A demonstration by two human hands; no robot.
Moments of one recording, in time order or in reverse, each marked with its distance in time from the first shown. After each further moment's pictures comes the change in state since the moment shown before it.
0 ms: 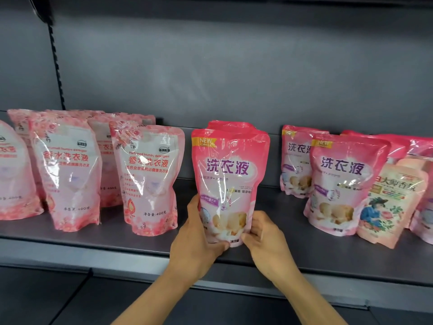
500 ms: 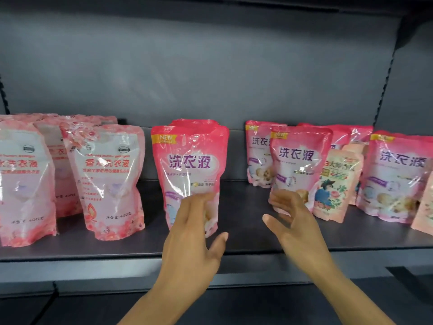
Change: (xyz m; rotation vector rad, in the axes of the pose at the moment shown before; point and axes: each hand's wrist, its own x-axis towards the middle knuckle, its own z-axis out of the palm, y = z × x) left_hand -0.043 0.062 0.011 0.124 0.054 0.387; right_hand -0.044 -0.006 -0.092 -0.067 0.287 -0.052
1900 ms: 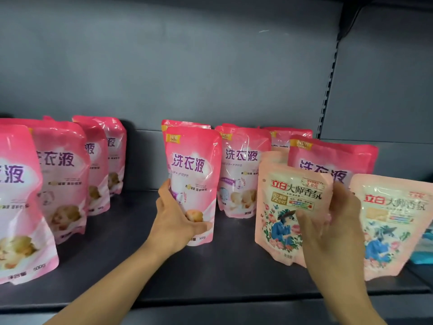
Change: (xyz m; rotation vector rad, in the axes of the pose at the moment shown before) left_hand 0.133 0.052 0.225 -0.313 -0.055 -0.387; right_hand 0.076 0.115 -0.204 -0.139 0.462 -0.046
